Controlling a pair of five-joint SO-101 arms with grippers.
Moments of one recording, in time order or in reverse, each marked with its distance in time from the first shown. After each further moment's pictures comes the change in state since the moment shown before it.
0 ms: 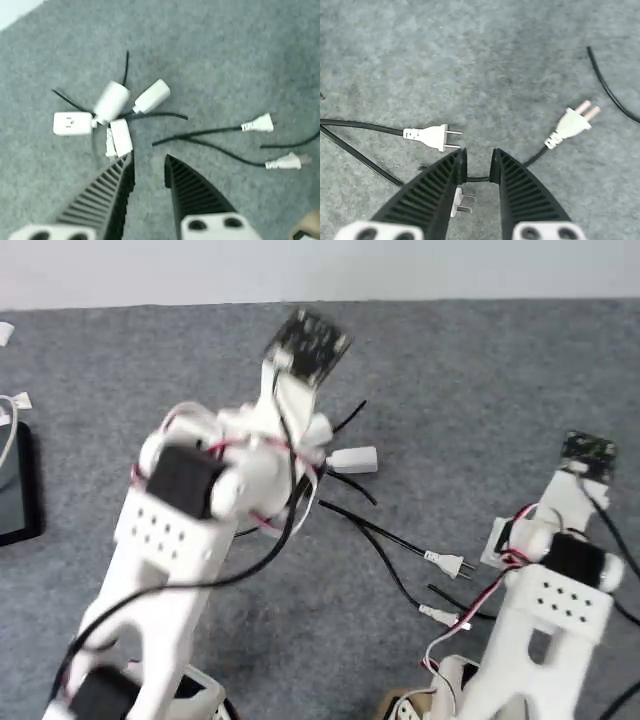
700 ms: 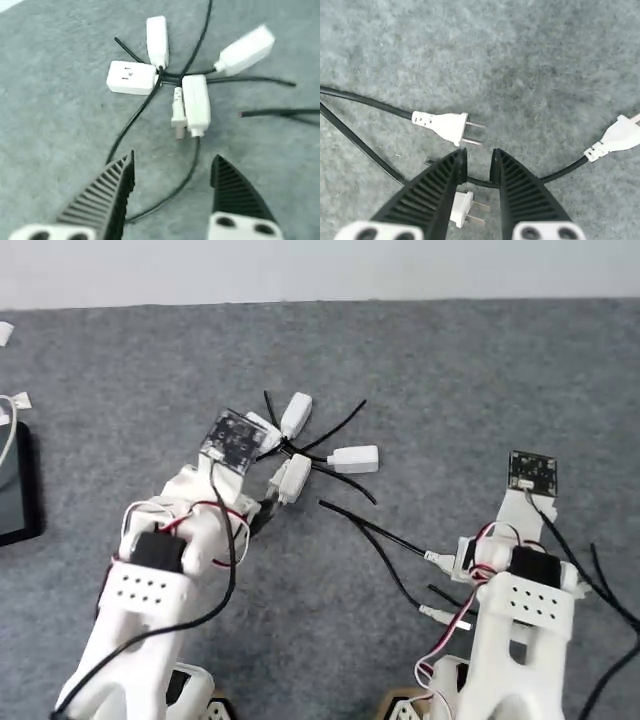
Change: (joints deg) left arm -18.0 -24.3 62.7 -44.1 -12.8; right arm -6.3 -0.5 15.6 -12.3 1.6
